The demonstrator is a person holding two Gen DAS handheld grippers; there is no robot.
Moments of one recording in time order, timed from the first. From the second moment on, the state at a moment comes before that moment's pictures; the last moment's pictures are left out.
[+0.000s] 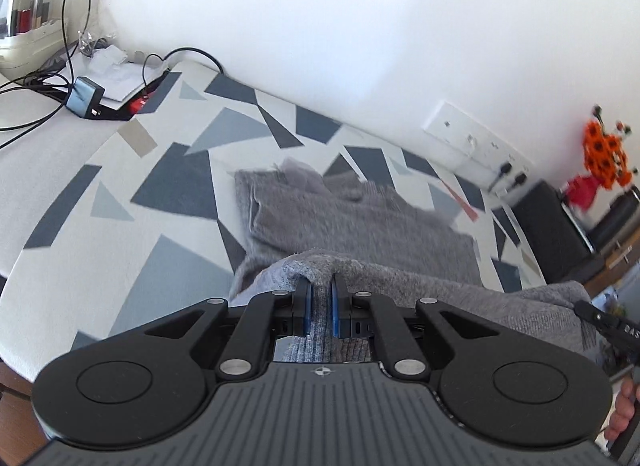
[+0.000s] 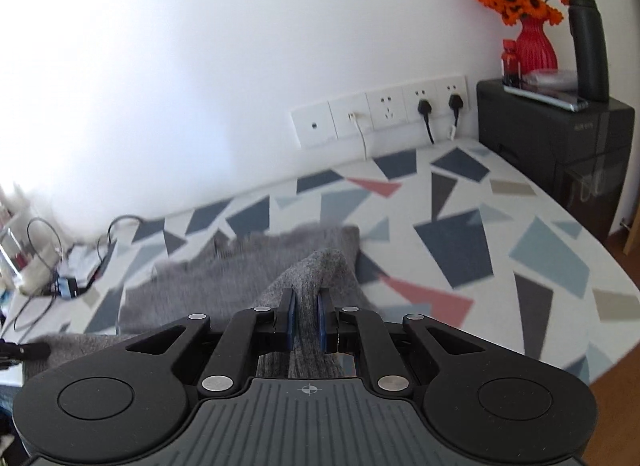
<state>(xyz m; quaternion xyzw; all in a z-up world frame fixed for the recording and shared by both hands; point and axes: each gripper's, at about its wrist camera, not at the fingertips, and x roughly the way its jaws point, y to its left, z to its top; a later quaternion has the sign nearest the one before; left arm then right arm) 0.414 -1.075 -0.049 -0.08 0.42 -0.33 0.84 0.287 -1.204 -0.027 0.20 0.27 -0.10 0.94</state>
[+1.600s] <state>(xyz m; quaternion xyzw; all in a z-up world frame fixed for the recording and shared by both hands) 0.547 -1.165 -0.078 0.09 0.47 -0.42 0.77 0.498 -1.251 -0.087 0.15 0.39 -0.09 0.91</state>
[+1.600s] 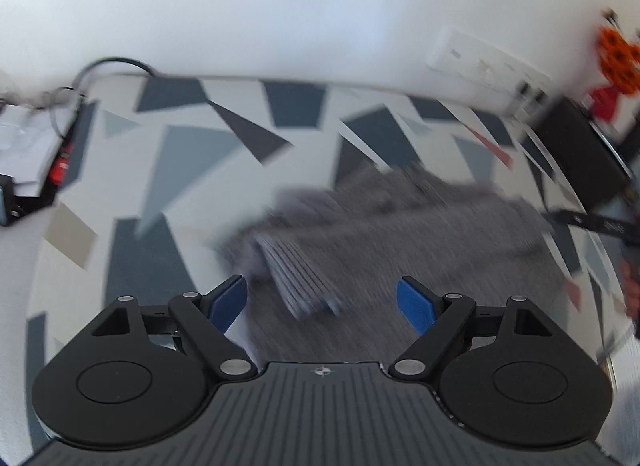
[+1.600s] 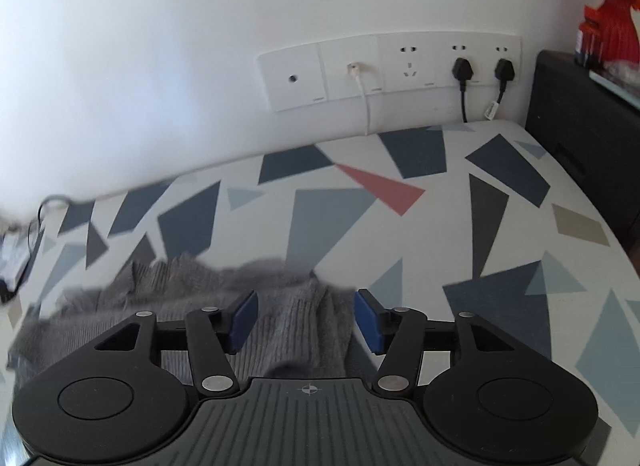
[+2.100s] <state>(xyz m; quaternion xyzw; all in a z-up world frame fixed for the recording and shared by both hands) 0.560 -1.232 -0.126 0.17 0.45 -0.38 0.79 0.543 -1.184 -0.147 0.00 0.45 -0.03 0.89</state>
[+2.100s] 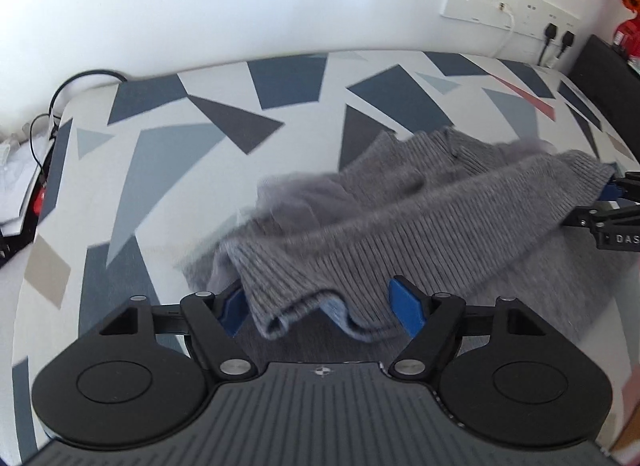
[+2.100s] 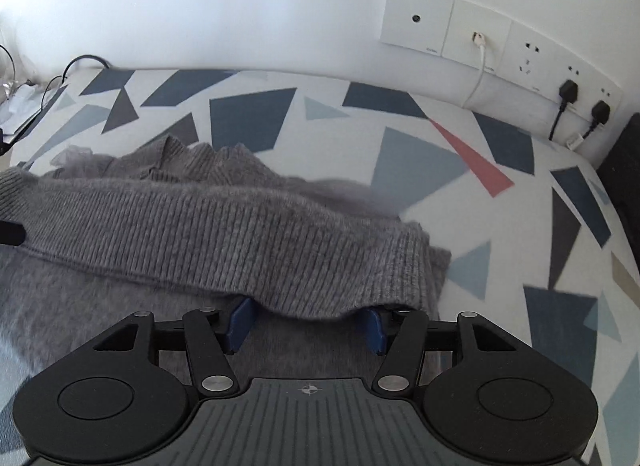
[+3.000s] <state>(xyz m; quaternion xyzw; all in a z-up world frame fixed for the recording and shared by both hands) 0.580 -1.168 -0.148 0.02 0.51 -0.26 0.82 0.509 -1.264 -0.149 0.17 0.40 -0.11 0.89</state>
